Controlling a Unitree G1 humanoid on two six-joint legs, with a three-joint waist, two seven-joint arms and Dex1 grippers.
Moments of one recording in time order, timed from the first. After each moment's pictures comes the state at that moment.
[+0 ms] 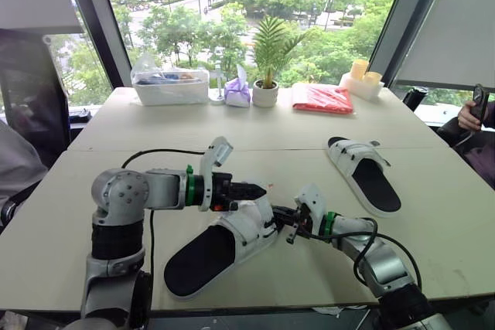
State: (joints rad) left arm -0.75 0.30 0.17 -0.20 -0.99 1.61 -0.43; right arm -0.31 -0.42 0.19 0.05 0.21 0.26 0.78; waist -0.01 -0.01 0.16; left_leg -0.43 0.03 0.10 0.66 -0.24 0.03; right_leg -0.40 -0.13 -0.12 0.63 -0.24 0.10
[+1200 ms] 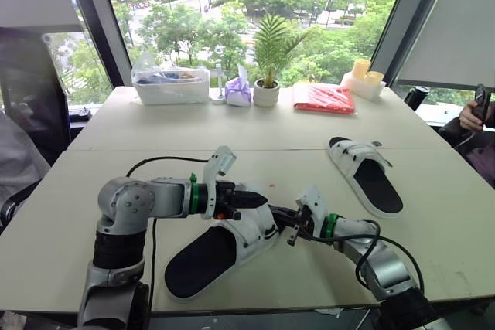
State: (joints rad) left arm -0.68 0.30 0.13 -0.22 -0.96 1.54 -0.42; right arm -0.28 -0.43 0.18 0.02 0.21 0.26 0.77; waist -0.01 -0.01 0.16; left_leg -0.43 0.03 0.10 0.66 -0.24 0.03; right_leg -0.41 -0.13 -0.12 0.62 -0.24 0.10
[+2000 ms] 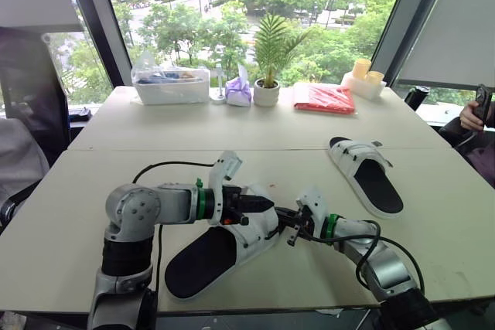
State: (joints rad) left arm -0.65 0.23 0.15 -0.26 -0.97 1.56 -0.36; right arm -0.28 -0.43 0.18 0.02 0.21 0.26 0.77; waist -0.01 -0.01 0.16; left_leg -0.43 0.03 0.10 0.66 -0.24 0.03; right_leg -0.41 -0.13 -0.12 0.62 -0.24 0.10
